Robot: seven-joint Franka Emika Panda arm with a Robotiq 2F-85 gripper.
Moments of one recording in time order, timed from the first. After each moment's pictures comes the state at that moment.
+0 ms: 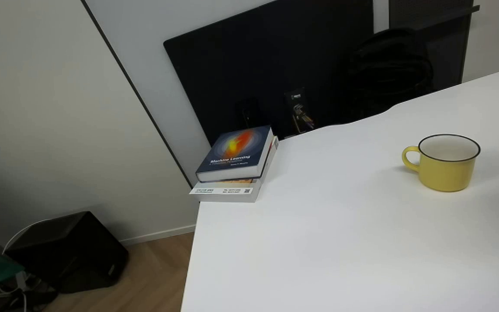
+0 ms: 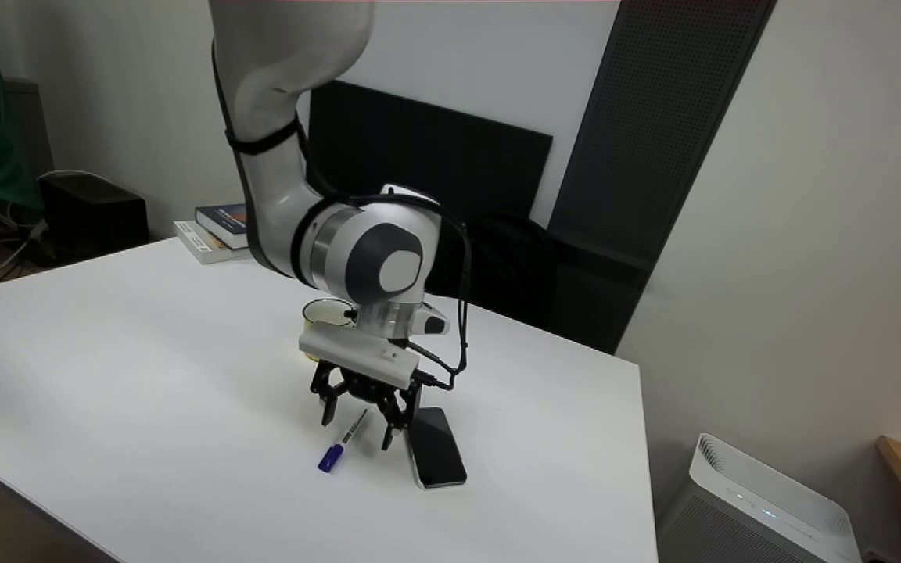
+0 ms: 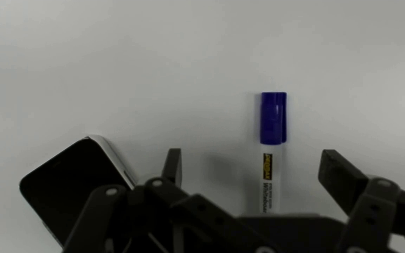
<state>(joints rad) -0.09 0.55 -0.07 -2.23 -0.02 2.59 -0.23</state>
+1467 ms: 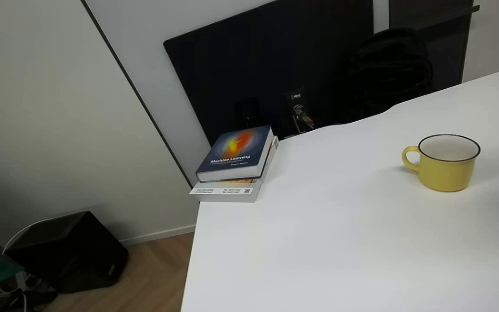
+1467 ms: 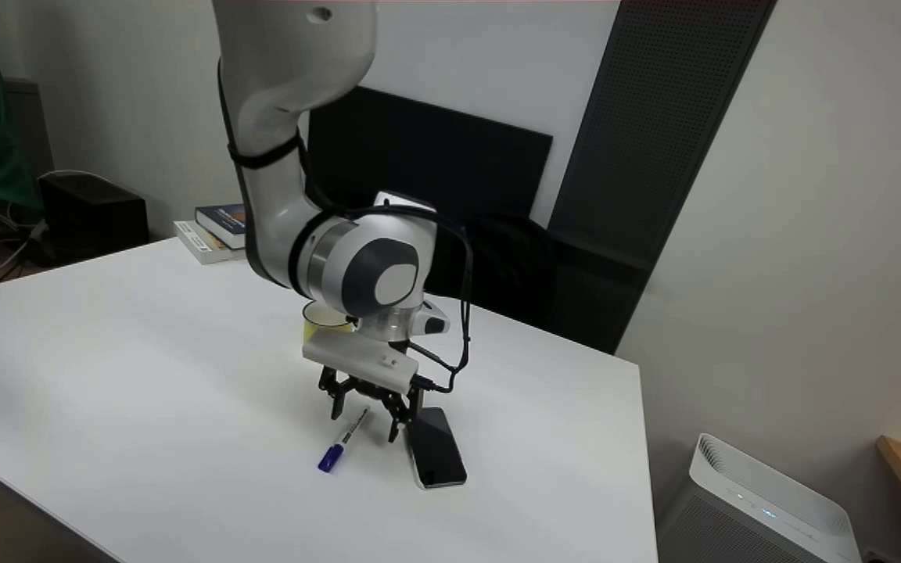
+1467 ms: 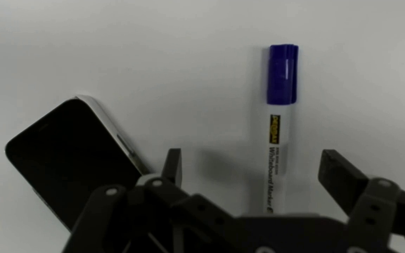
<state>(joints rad) -0.10 0.59 -0.05 -2.21 -0.02 2.72 -0.23</state>
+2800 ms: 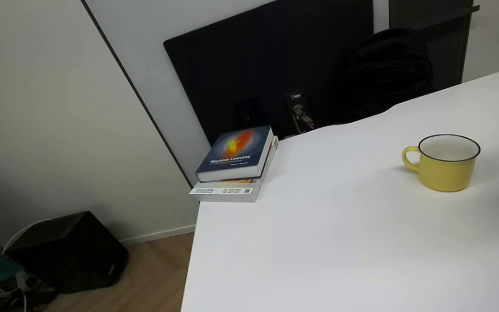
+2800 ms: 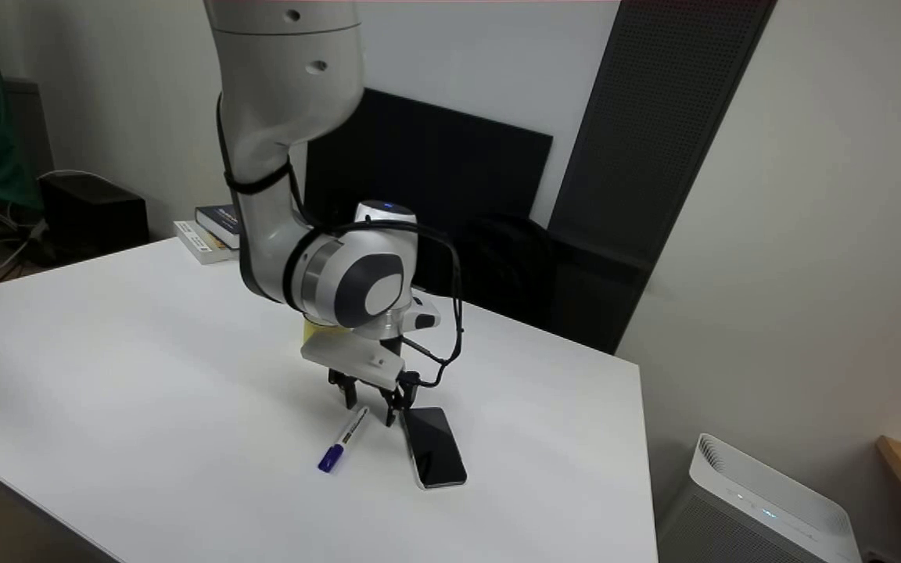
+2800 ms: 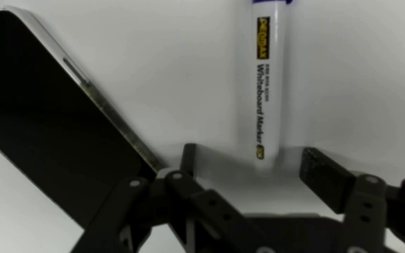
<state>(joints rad) -0.03 0.70 -0.07 -2.12 -0.02 2.87 -0.11</state>
